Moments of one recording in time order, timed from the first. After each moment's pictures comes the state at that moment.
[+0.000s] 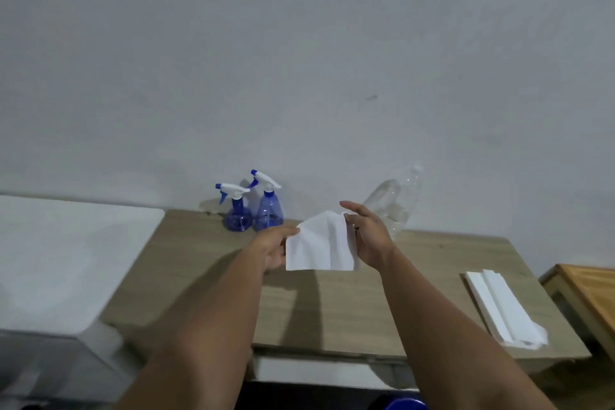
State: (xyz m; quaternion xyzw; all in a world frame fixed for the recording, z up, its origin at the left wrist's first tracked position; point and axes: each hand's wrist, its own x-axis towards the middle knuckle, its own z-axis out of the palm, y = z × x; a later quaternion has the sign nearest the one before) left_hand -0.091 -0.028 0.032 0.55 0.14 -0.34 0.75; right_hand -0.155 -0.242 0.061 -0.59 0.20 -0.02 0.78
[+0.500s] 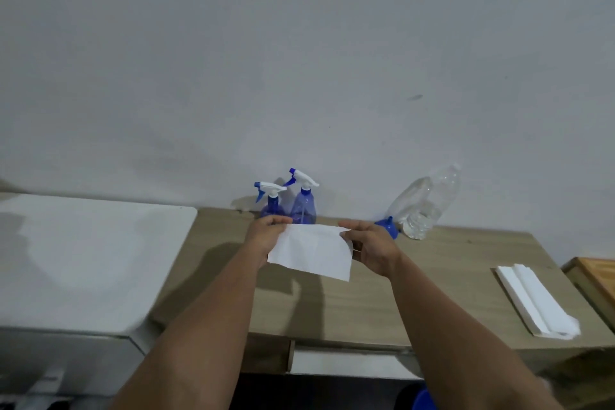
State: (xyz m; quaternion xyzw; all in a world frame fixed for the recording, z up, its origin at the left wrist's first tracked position) left_hand -0.054 0.098 0.028 0.71 0.07 -0.19 0.68; right_hand -0.138 -0.138 0.040 -0.61 0.23 0.05 0.76
